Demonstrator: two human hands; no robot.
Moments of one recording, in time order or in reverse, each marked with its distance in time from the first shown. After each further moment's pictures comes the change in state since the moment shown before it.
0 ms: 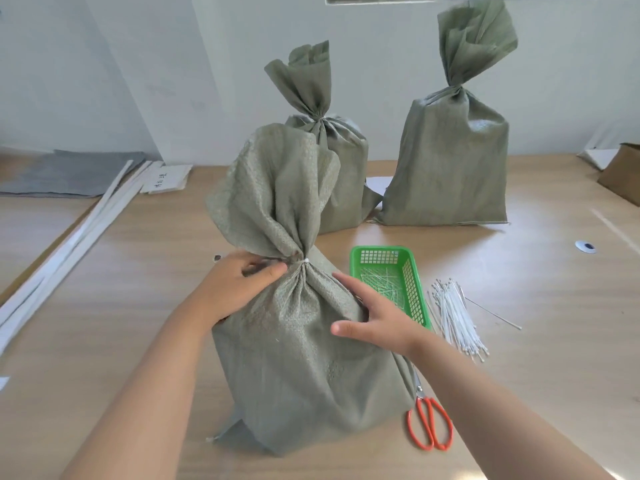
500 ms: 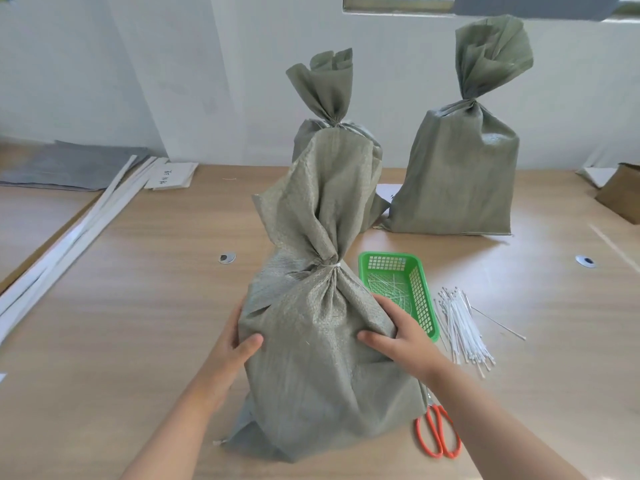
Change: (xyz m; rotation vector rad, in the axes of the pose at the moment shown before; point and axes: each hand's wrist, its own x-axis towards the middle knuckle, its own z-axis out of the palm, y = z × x) left_hand -0.059 -0.114 0.023 -0.668 0.002 -0.102; right_hand -0.015 0.015 0.022 0.044 0.222 0.060
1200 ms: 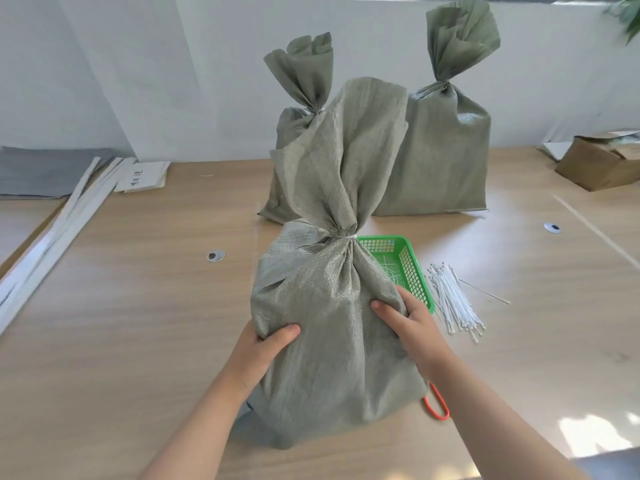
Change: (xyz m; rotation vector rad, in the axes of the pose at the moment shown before) left_hand -0.007 0.015 0.019 0.033 -0.056 -0.060; right_hand -0.026 -0.018 0.039 0.356 0.297 0.111
